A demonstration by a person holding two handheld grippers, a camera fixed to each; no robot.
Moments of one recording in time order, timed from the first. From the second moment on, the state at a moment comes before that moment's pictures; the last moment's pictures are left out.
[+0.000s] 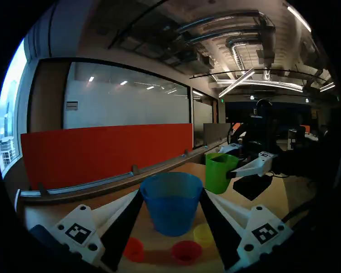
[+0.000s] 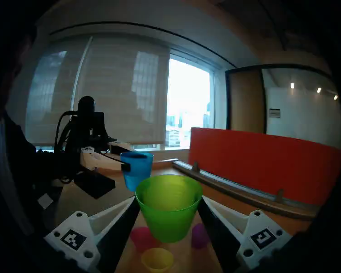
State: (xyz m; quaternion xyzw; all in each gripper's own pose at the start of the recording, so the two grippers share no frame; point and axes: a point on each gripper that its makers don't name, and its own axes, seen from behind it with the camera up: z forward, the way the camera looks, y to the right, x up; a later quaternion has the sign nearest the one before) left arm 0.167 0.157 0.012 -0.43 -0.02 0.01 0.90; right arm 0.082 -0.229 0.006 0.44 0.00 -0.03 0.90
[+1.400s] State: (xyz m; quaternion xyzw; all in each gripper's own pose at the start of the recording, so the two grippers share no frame) left arm 0.195 0.149 0.010 -0.43 0.01 0.03 0.90; right arm 0.076 -0.257 0.000 0.47 0.01 -0.02 0.88
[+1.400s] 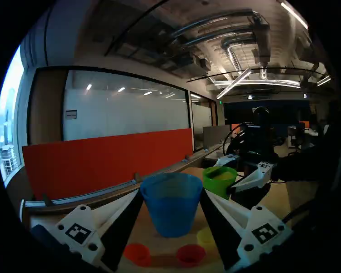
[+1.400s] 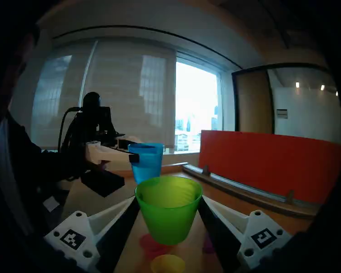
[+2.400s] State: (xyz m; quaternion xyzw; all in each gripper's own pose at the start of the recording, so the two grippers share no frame) left arm 0.220 0.144 0.017 -0.39 0.05 0.18 0.90; right arm 0.059 -0.295 -0.015 0.51 -0.01 -0.01 0.86
